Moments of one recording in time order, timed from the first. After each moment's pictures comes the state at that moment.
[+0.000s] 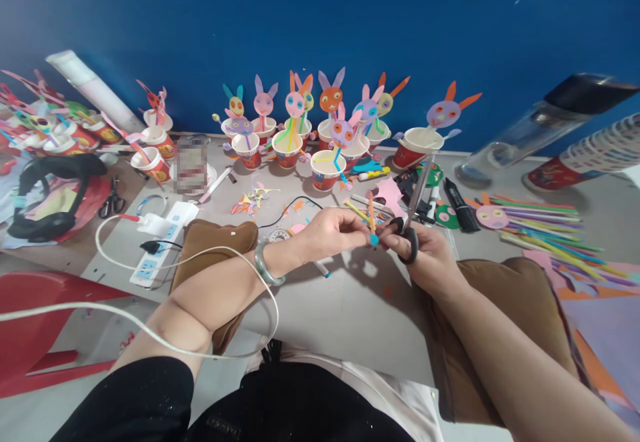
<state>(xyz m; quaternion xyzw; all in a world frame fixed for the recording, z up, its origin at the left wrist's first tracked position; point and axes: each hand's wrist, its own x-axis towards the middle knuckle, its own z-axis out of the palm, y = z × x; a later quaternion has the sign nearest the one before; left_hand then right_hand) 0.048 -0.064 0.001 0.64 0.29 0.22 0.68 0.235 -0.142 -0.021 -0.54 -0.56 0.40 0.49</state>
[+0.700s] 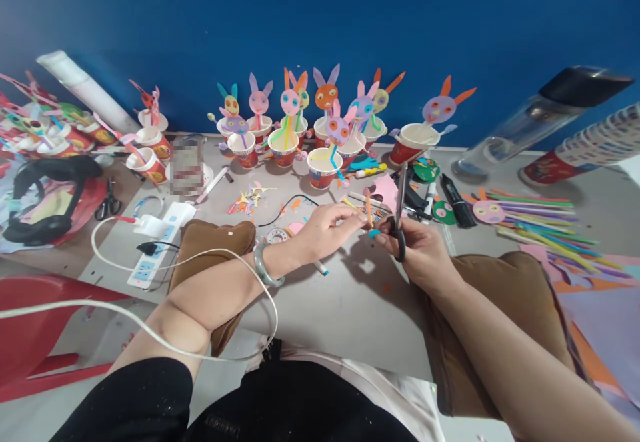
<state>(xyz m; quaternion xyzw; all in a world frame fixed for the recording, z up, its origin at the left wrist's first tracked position) 0.052 -0.064 -0.010 0.70 0.29 0.29 0.58 0.229 -0.143 -0.021 -0.57 -0.53 0.38 0.50</state>
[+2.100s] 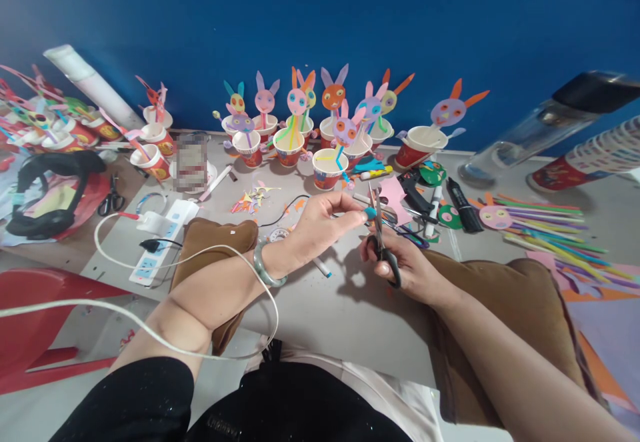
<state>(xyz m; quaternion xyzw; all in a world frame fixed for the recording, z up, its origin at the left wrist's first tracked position) 0.043 -0.065 0.008 0.56 0.30 0.38 0.68 0.225 -0.143 -0.017 -0.48 -0.72 0.36 0.34</state>
